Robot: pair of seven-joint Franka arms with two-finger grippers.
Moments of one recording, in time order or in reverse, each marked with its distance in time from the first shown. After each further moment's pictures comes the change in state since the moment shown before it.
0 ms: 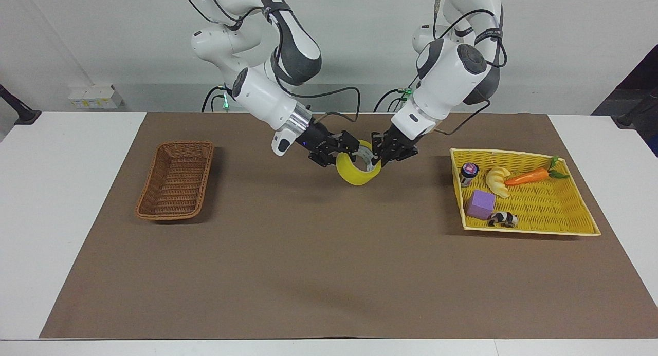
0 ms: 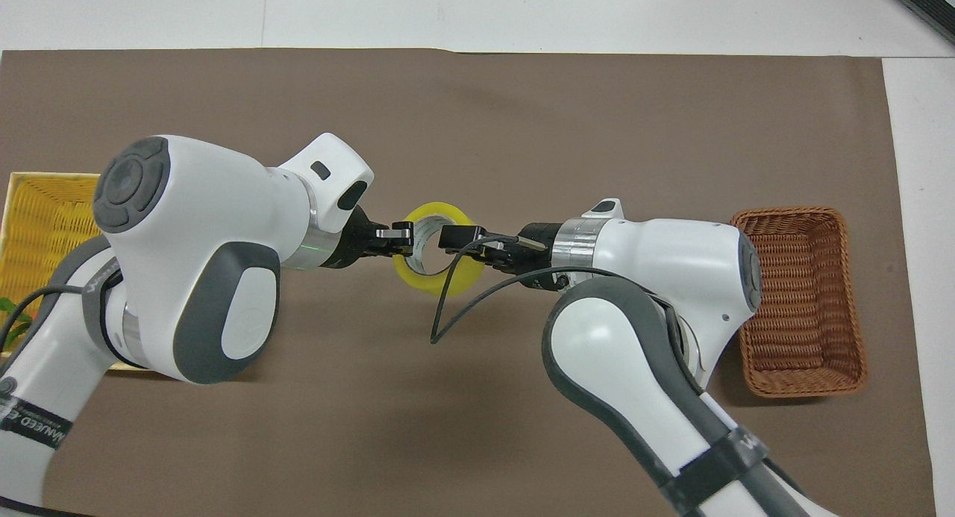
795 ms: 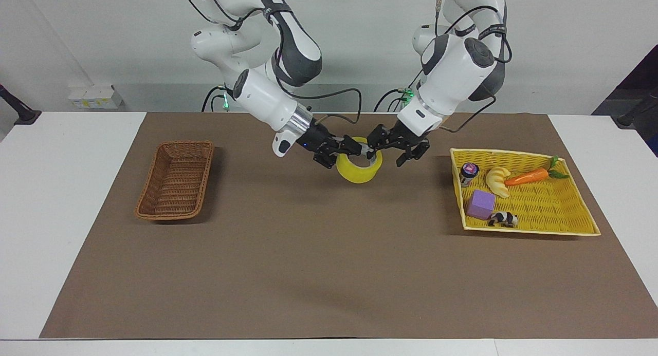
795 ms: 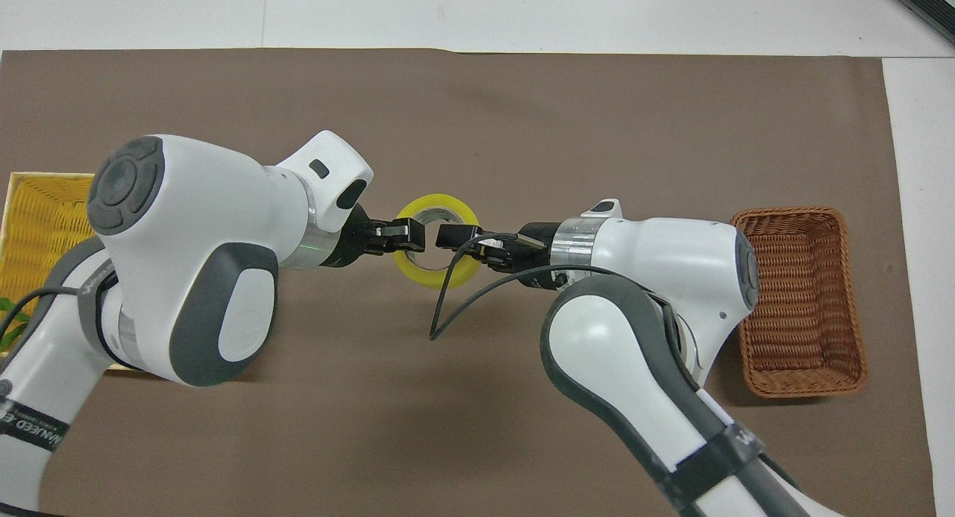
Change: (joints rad) left arm 0.013 -0.029 0.026 0.009 -0.001 0.001 0.004; right arm 0.003 0.007 -0.001 0.006 0.000 0.000 0.031
